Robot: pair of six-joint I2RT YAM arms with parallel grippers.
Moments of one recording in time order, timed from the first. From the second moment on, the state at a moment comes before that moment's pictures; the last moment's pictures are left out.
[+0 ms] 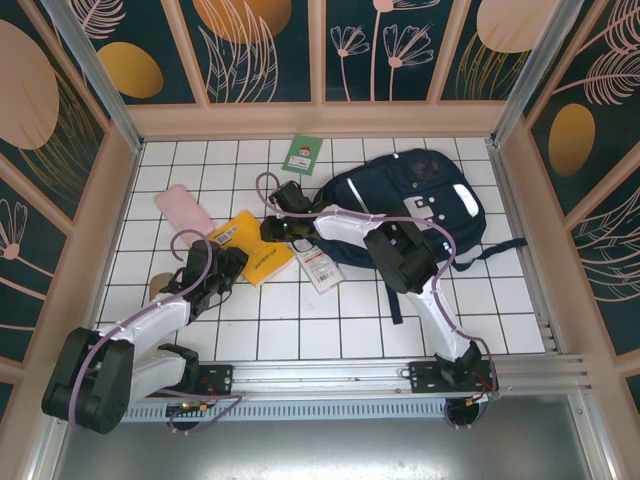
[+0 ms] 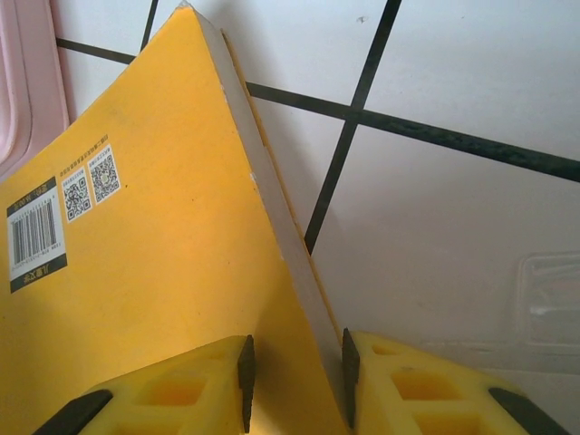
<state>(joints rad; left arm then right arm) -0.31 1.13 0.33 0.08 0.07 -1.21 0.83 2.31 1.70 -0.25 -0.26 0.61</state>
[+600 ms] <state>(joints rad) -0.31 1.12 0.34 0.29 0.10 -1.21 0.82 2.31 1.70 -0.22 -0.33 0.65</state>
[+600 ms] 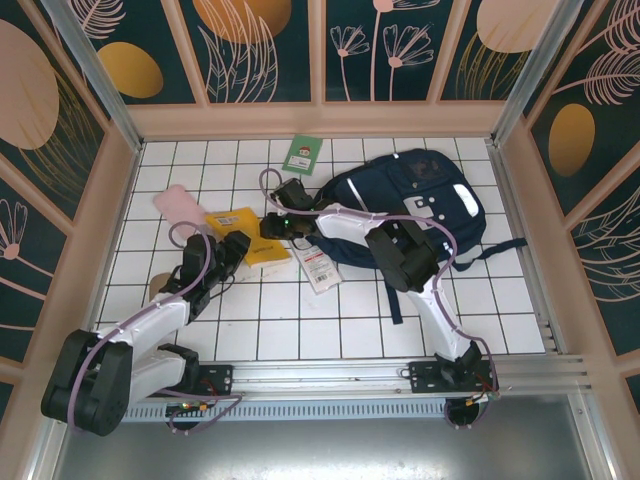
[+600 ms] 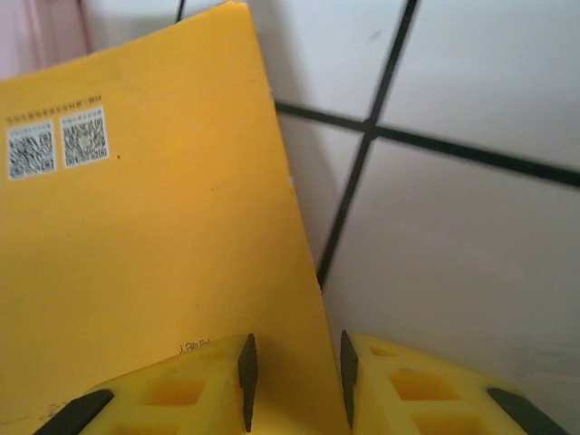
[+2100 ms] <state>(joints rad) -0.31 1.00 0.51 -0.05 0.11 -1.07 0.67 1.90 1.40 -0.61 0.25 0.32</state>
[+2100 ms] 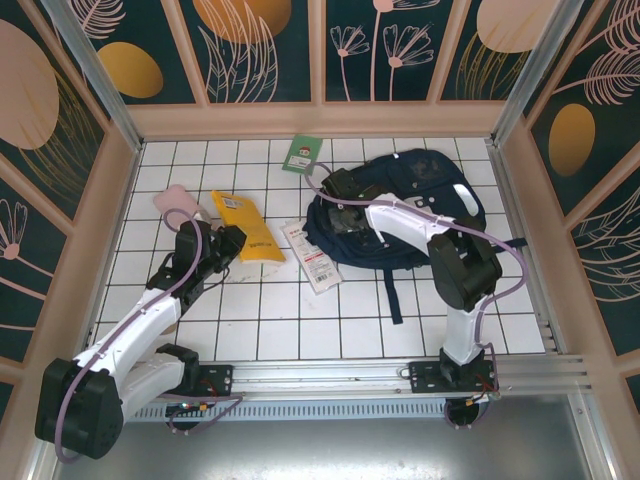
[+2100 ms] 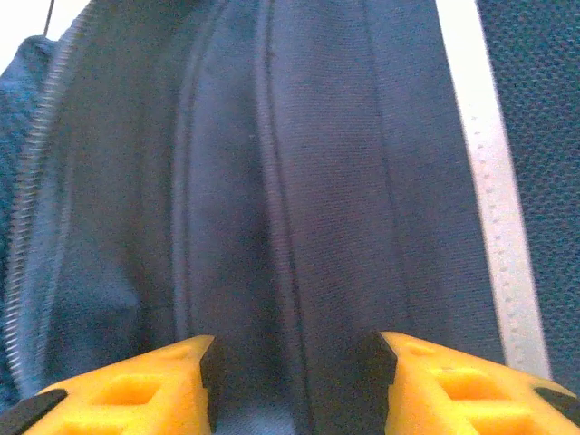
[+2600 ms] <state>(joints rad) -0.31 0.98 0.56 -0.07 0.13 -1.03 0.66 1.96 1.40 -0.60 0.27 0.28</state>
